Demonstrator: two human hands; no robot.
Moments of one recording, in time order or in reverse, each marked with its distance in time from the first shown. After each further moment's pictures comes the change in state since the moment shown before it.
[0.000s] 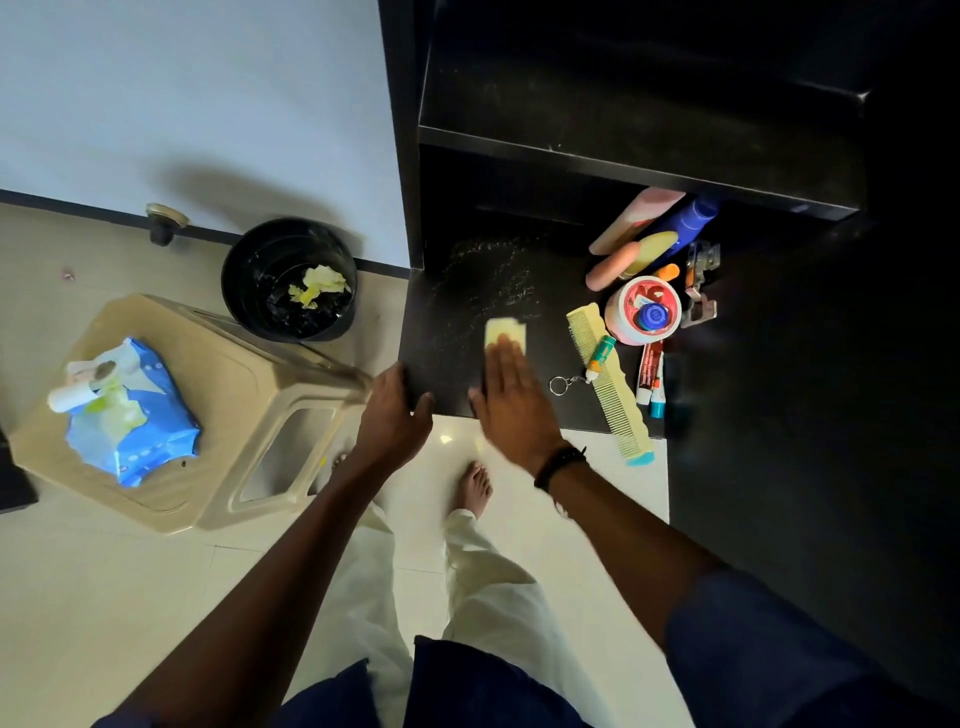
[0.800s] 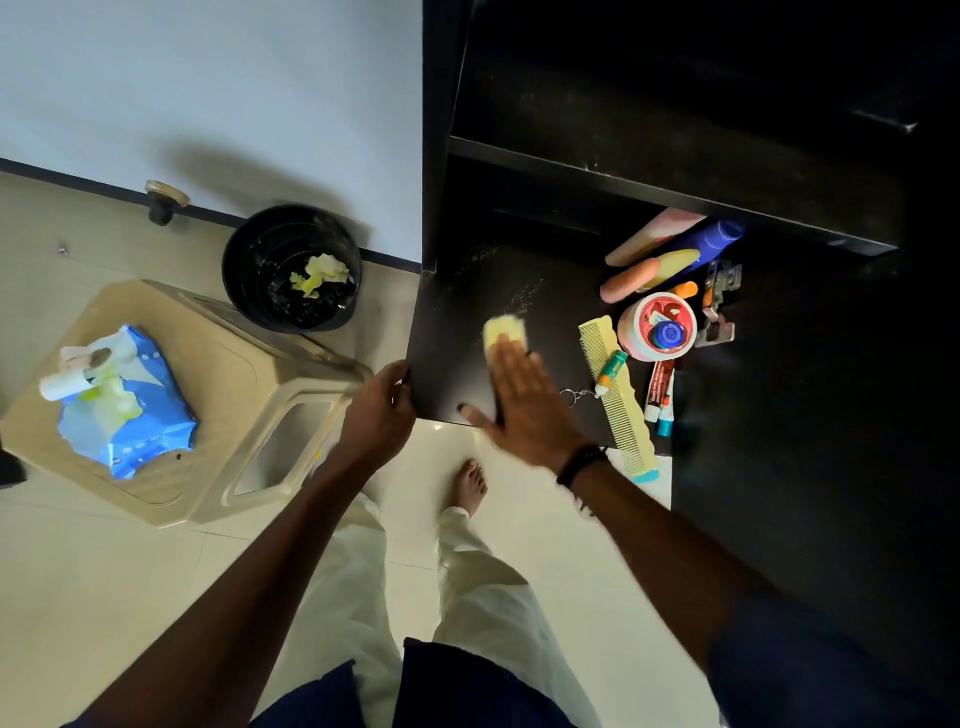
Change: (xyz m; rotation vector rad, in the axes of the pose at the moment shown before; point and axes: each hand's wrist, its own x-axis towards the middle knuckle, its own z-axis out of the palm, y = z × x) left_hand 0.012 -0.006 -0.020 -0.090 -0.002 -0.051; right_hand 0.008 0.018 -0.003 0.137 -0.016 -0.099
